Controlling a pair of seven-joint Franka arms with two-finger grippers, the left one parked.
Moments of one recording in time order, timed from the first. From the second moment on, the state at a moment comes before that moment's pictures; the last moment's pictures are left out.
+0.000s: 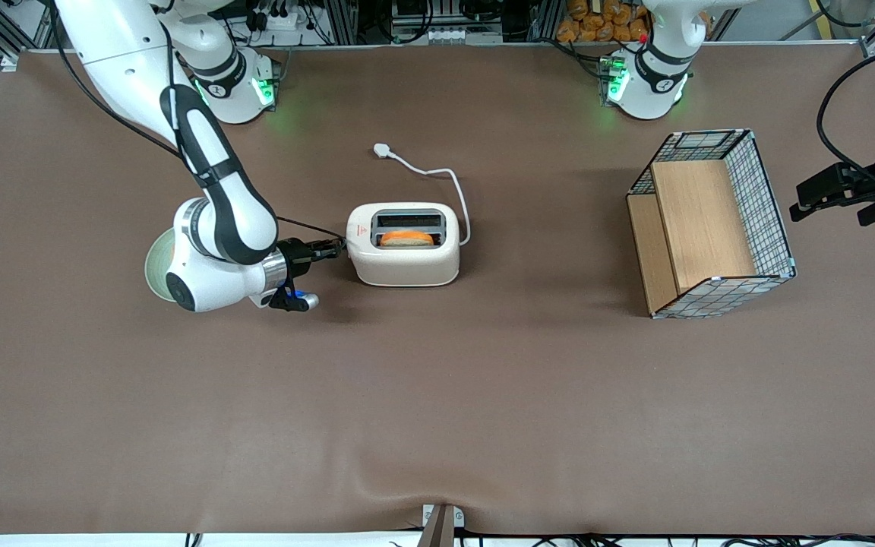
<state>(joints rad) 0.32 0.53 -0.02 -1.88 0.81 1.84 -0.10</state>
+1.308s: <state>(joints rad) 0.29 0.56 -0.02 -1.89 0.88 1.82 -0.25</state>
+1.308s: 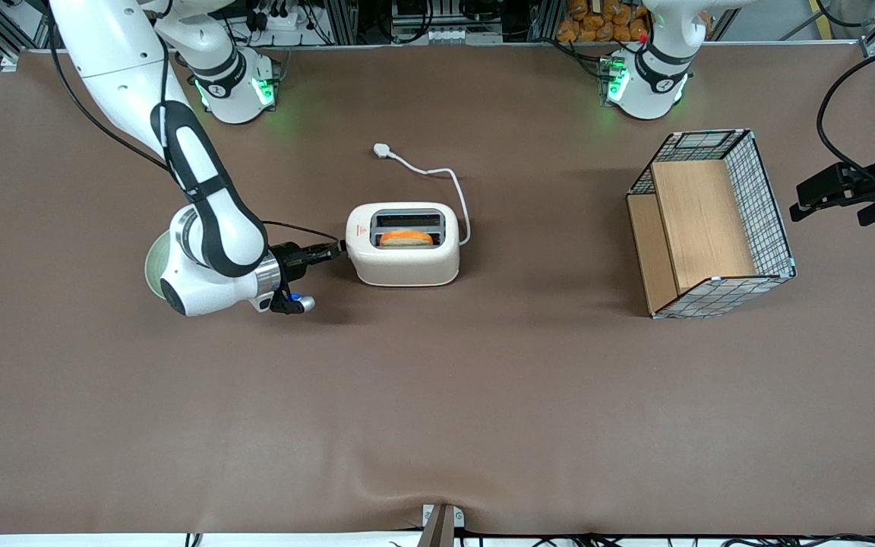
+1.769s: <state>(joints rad) 0.29 0.56 -0.02 -1.87 0.88 1.82 -0.23</state>
